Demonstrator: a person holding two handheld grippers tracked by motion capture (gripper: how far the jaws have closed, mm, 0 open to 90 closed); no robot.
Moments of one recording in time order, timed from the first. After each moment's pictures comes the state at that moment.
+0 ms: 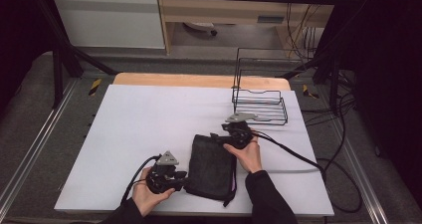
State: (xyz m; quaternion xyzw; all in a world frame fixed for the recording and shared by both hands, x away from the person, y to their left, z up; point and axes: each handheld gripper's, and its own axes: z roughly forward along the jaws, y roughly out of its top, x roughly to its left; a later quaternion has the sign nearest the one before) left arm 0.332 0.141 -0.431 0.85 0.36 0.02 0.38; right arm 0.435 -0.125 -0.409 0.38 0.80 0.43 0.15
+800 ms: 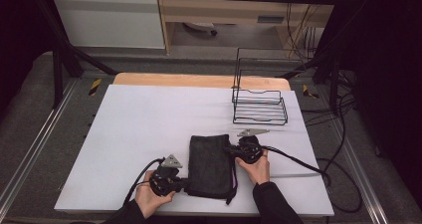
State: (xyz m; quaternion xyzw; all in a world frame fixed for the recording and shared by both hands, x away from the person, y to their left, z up) left arm 0.326 0.133 -0.438 0.86 0.36 0.00 0.36; right arm 0.414 -0.152 -0.448 0.42 0.80 0.43 0.07
